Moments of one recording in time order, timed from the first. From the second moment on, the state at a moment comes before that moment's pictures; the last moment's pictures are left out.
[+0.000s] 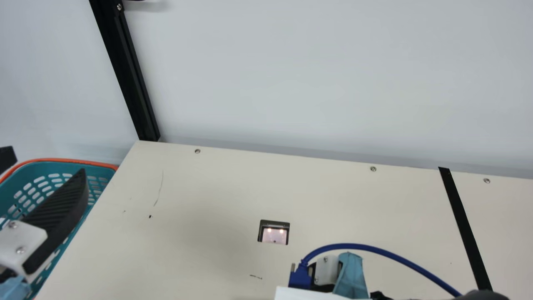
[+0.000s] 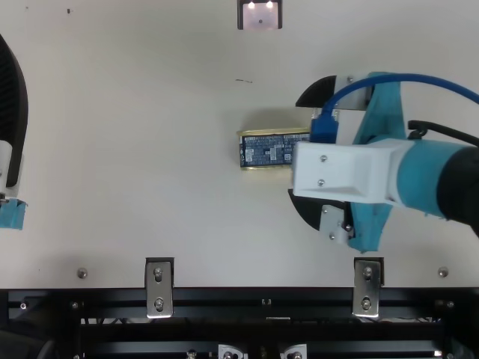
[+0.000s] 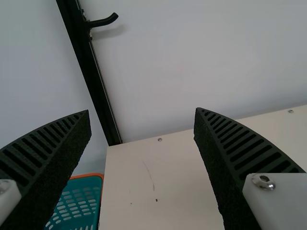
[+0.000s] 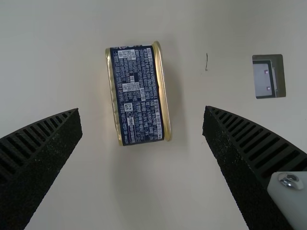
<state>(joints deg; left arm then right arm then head) -7.4 35.2 -32.5 18.8 13.7 -12.2 33.3 81.3 -52.2 19.4 41.5 -64.2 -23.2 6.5</state>
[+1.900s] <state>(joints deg) -7.4 35.2 -32.5 18.8 13.7 -12.2 34.6 89.5 -48.6 29.2 30.1 -69.9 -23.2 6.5</state>
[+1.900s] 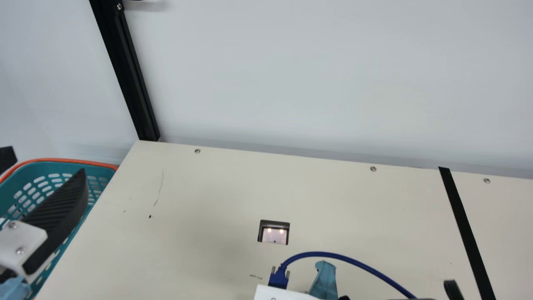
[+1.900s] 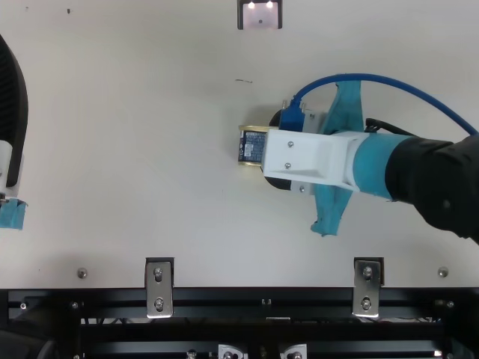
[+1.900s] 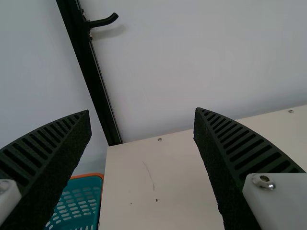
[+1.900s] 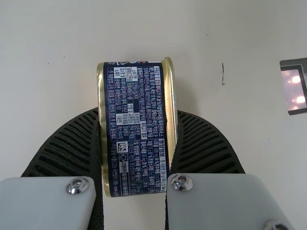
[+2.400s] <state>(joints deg) -7.4 35.2 -32.5 18.8 13.7 -12.2 34.0 86.0 -48.7 28.0 29.4 -66.2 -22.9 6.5</state>
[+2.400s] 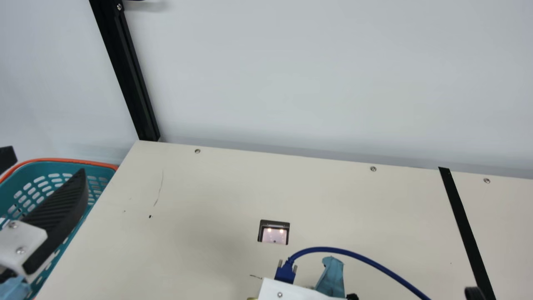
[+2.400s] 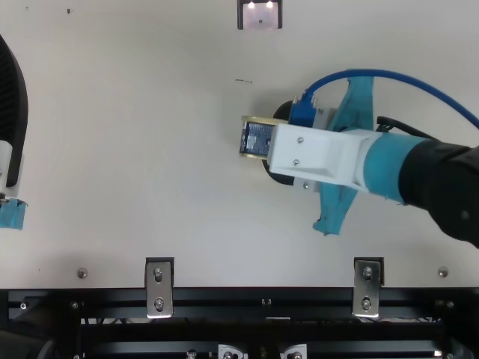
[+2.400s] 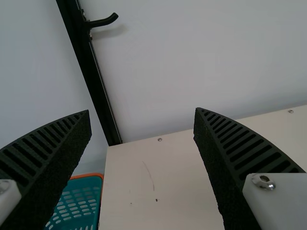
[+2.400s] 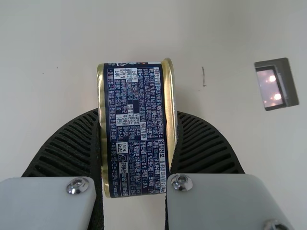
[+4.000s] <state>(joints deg) -7.4 35.2 -32.5 18.8 13.7 -12.2 24.9 72.9 -46.8 12.4 21.7 -35.1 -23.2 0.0</state>
